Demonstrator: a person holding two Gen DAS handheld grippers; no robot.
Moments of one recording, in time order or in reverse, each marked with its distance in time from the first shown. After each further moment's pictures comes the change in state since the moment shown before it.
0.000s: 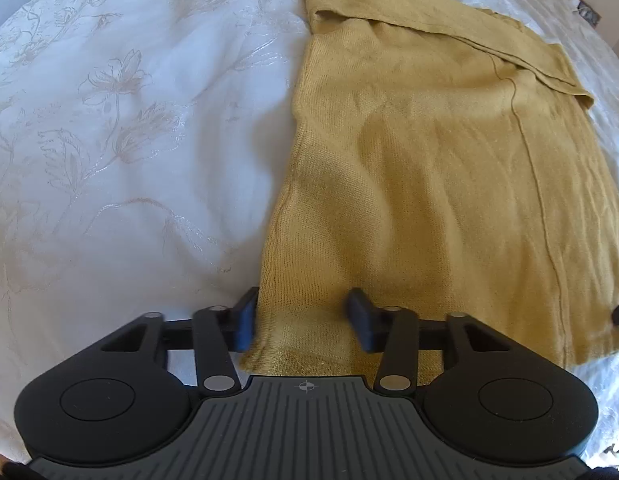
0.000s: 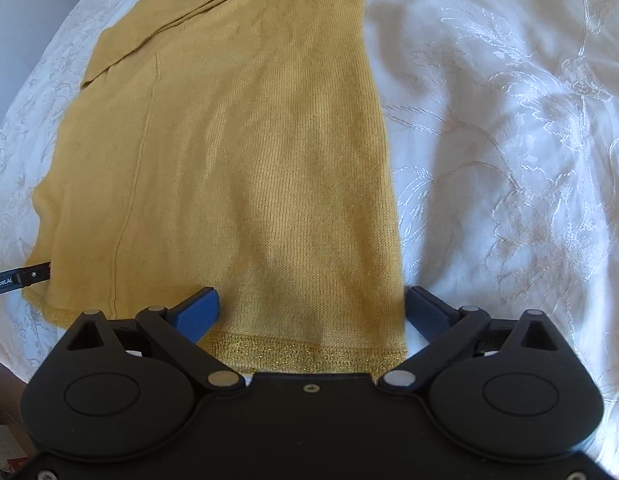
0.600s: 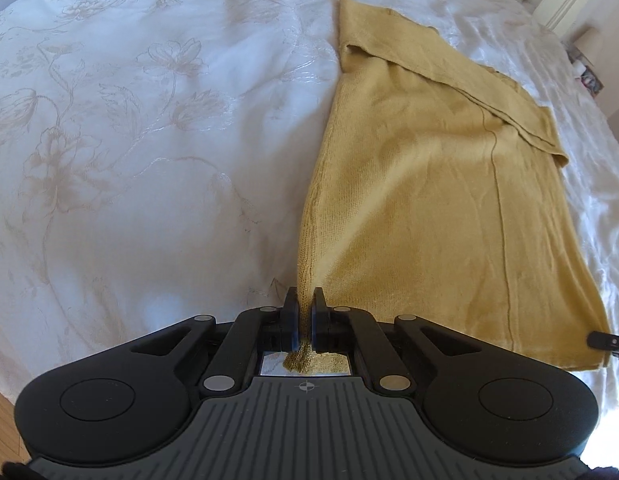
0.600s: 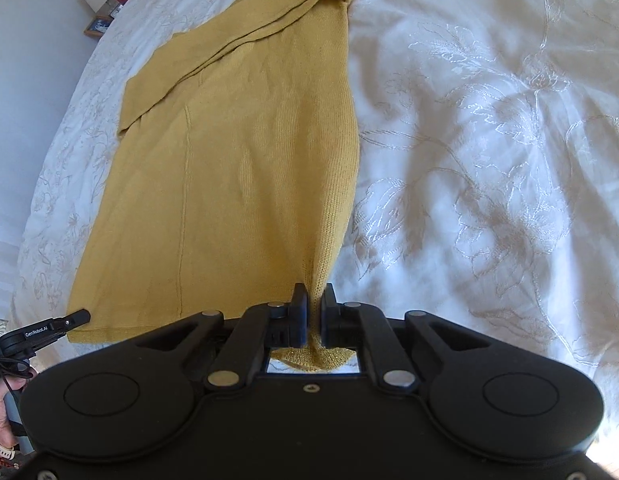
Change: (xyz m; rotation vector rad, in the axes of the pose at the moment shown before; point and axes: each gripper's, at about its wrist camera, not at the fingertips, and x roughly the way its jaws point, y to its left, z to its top) left arm -0.048 0.021 -0.022 -0.190 -0.056 -0.096; right arm -0.044 -0.026 0.002 0.108 -0.017 0.142
